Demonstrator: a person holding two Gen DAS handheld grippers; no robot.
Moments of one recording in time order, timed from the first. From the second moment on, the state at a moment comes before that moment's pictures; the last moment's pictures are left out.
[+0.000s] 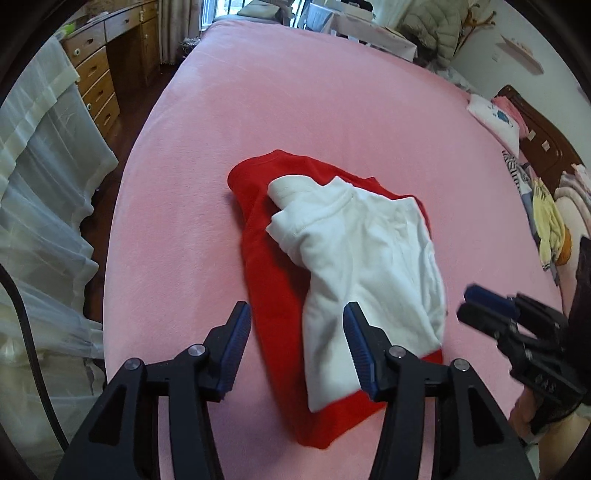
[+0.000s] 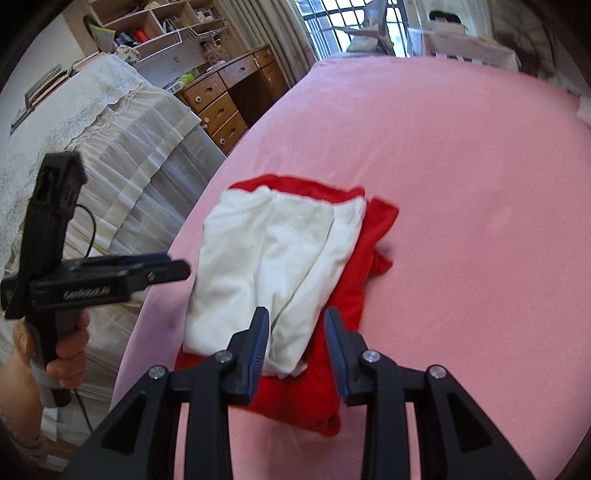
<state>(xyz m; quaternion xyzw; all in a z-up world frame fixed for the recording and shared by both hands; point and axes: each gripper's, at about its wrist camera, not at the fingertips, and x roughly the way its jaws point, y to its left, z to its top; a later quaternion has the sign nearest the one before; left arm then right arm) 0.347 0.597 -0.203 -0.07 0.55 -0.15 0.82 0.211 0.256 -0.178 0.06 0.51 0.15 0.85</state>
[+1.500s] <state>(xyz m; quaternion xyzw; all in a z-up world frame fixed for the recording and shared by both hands) 0.421 0.531 -0.245 -0.08 0.54 -0.23 0.81 0.317 0.256 -0.219 0.03 0.53 0.23 0.82</state>
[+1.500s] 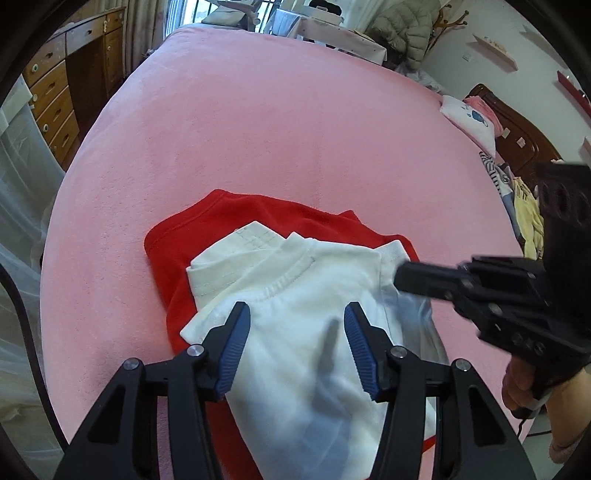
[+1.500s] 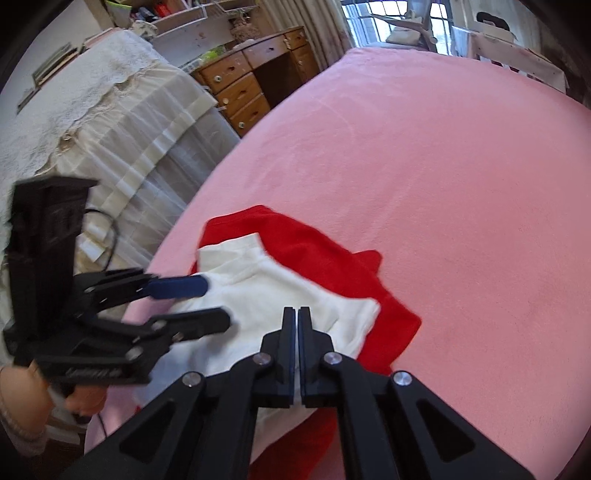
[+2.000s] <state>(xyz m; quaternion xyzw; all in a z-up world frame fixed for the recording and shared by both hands) 0.399 0.539 -0.239 -0.02 0.52 -0.27 0.81 0.222 0.259 -0.239 0.01 0.54 0.26 0.80</state>
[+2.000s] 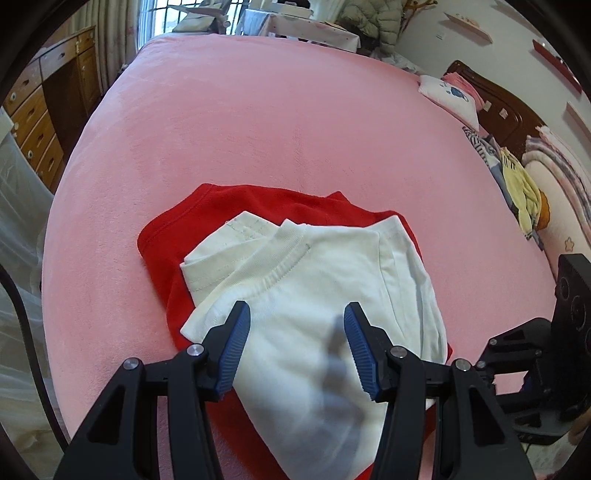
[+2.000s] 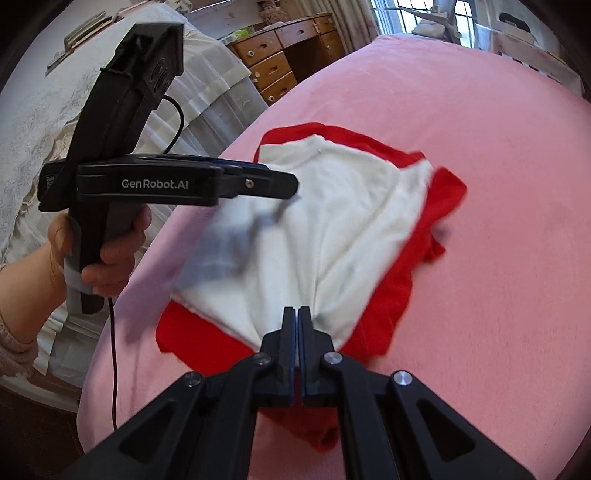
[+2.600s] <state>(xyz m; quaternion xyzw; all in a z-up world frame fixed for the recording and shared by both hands) 0.253 0.518 -0.128 -0.03 0.53 -0.18 0.83 0.133 0.186 -0.162 0.01 0.57 0.20 0.80</state>
